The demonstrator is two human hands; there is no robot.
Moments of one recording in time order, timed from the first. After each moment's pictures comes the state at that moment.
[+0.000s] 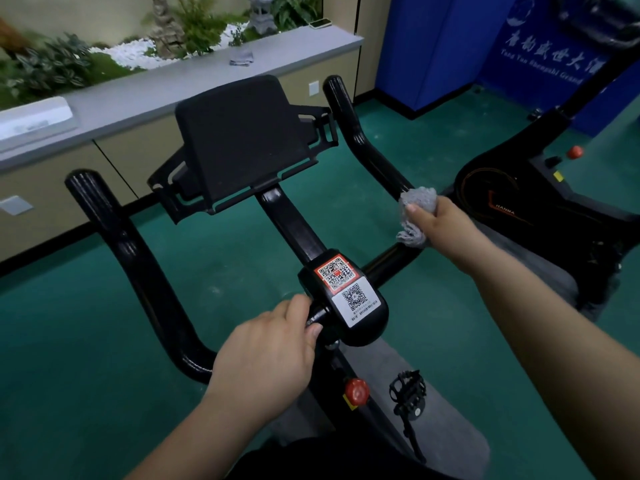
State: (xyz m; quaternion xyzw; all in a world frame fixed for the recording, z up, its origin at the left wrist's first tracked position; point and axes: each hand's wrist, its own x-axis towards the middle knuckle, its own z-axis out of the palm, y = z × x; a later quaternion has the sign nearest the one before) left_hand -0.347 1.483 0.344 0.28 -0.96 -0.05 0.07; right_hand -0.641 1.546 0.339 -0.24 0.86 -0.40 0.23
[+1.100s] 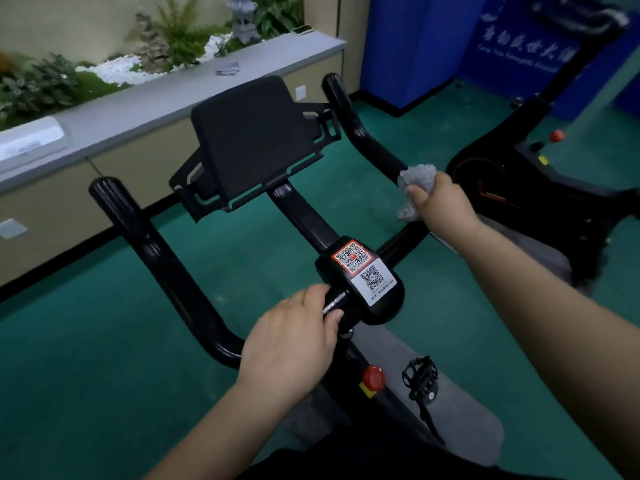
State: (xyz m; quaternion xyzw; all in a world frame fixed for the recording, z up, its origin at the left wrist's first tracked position) left_hand -0.334 1.483 0.347 0.27 -0.94 -0.17 0.08; right_hand -0.619 1.534 0.348 -0.20 0.93 -0.29 0.09
